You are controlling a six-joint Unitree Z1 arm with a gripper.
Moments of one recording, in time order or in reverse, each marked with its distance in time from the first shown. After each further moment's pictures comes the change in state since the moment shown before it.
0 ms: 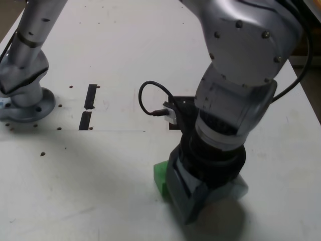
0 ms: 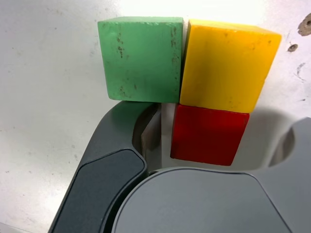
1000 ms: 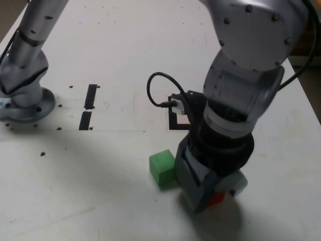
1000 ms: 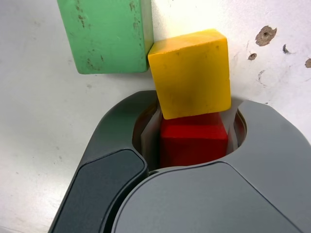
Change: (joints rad) arm 0.039 -0.005 -0.024 0.016 0.023 0.032
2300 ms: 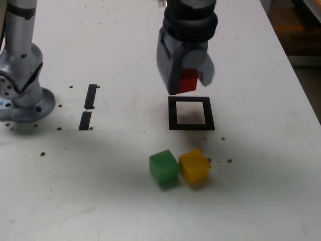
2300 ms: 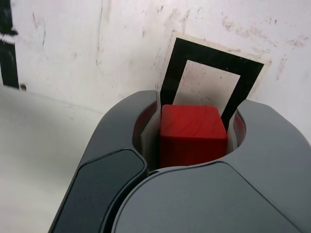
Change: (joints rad) arm 0.424 -0.318 0.290 0.052 0.118 0.561
